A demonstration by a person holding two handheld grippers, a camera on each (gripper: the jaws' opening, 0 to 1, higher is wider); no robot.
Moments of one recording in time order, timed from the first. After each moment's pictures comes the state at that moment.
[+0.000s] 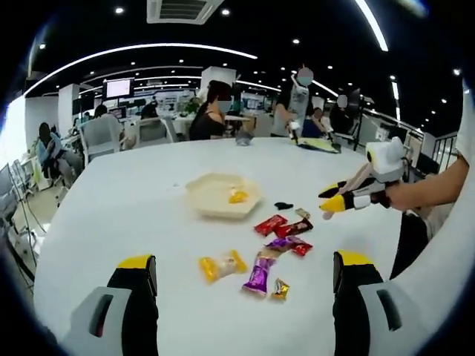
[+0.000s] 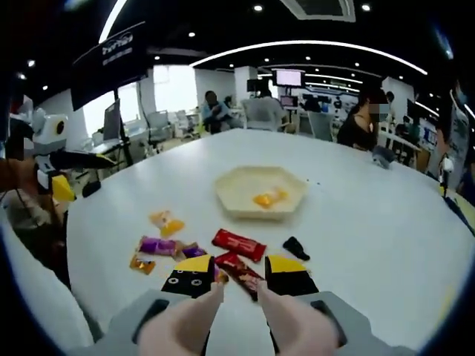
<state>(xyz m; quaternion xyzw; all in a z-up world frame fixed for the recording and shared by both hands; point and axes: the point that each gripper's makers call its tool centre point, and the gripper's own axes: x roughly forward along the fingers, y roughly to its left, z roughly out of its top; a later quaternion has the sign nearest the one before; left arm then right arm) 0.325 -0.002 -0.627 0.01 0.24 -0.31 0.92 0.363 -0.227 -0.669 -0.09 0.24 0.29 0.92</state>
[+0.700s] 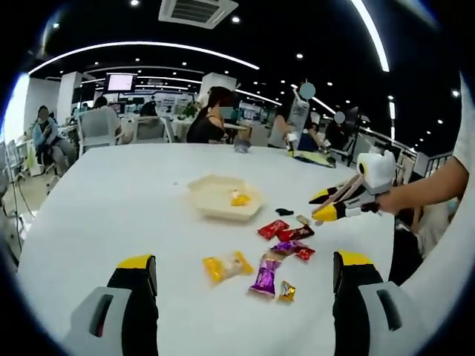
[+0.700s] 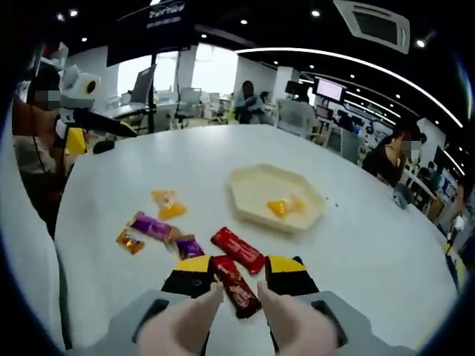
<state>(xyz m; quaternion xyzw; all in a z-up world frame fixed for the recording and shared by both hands) 0.330 0.017 -0.641 -0.03 0.23 -0.31 0.92 0.383 -0.212 -0.684 -0.18 0.23 0.36 0.89</state>
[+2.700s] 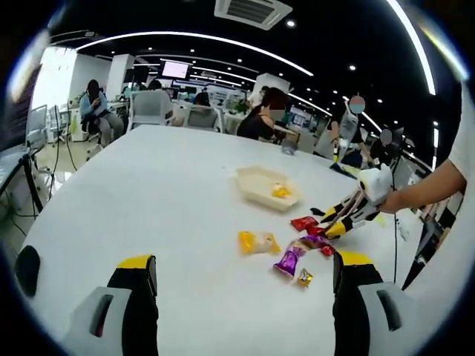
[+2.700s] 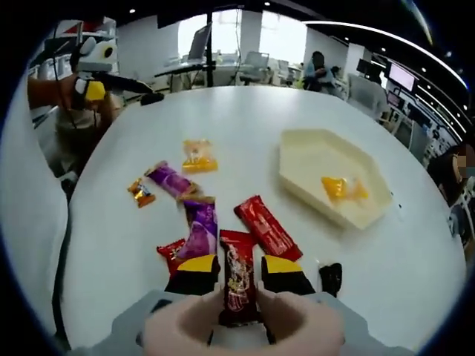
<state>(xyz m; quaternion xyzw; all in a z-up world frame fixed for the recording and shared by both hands) 0.305 0.060 -0.655 -0.10 0.25 -0.18 0.95 0.385 -0.188 -0.733 -0.24 0.32 0.51 0.77</state>
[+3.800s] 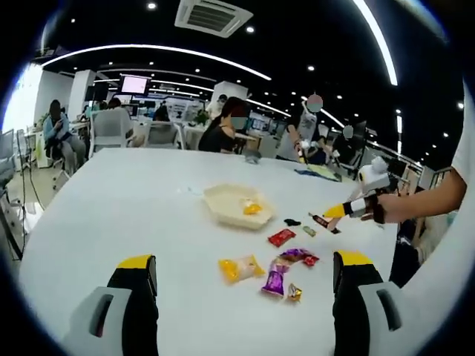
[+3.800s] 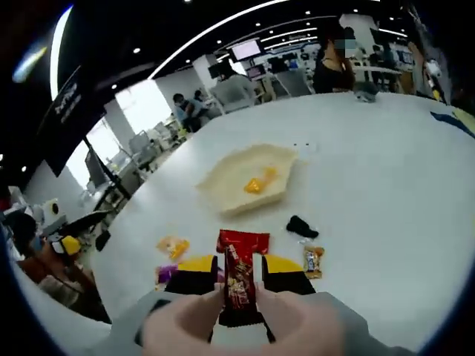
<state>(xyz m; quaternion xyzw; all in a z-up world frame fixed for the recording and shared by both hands) 0.334 0.041 -0.624 -0.06 0.20 -0.31 0.93 0.376 -0.238 -0.663 0.13 0.33 0.21 0.91</state>
